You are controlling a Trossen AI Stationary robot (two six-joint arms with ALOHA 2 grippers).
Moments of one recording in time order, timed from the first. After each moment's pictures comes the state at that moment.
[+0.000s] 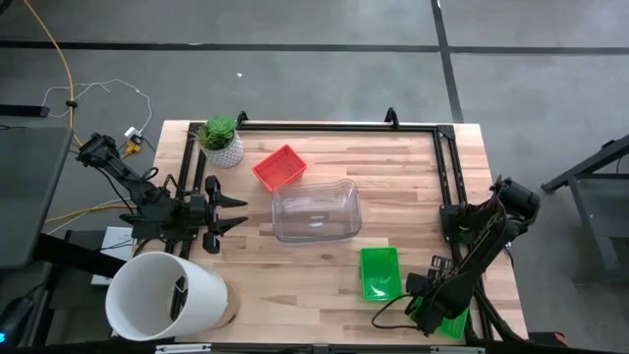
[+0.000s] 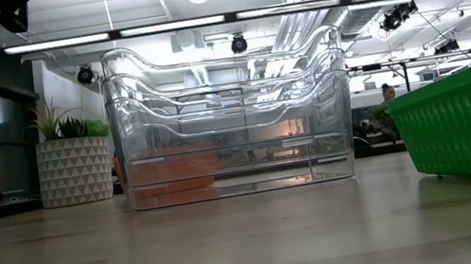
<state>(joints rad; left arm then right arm) -0.55 0.55 0.39 0.15 -0.79 -0.05 0.97 1.72 1.04 -1.07 -0.11 1.25</state>
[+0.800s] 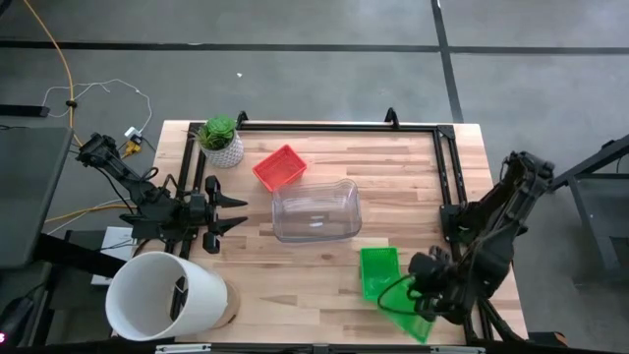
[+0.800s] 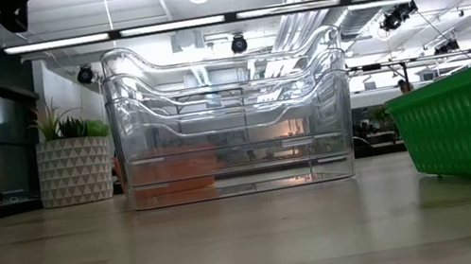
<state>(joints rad) -0.55 0.55 0.39 0.16 -0.79 -0.05 0.96 1.40 1.20 -1.03 0.31 1.37</state>
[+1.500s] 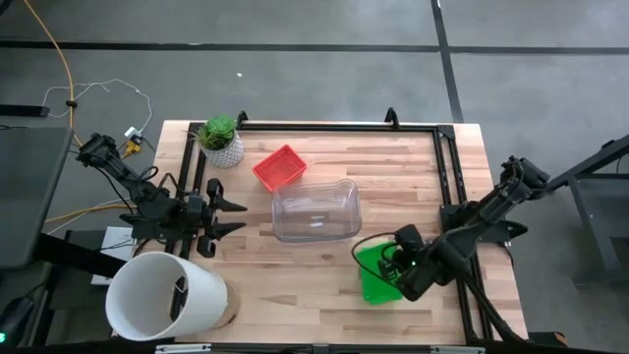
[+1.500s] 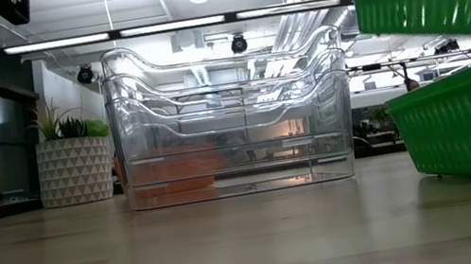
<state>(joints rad) -0.55 0.55 0.39 0.21 -0.68 -0.05 0.72 1.49 1.21 -1.14 0.36 1.88</state>
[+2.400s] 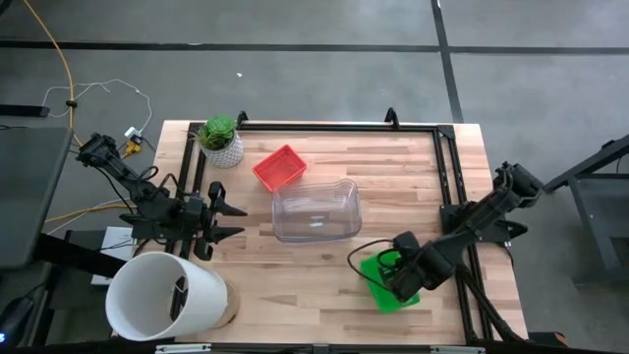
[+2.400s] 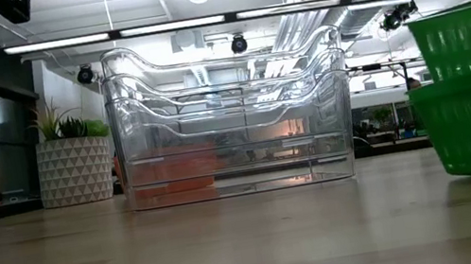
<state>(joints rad) -0.55 0.55 0.39 0.21 -0.61 -0.09 0.69 1.58 1.21 -1.19 0.13 1.90</state>
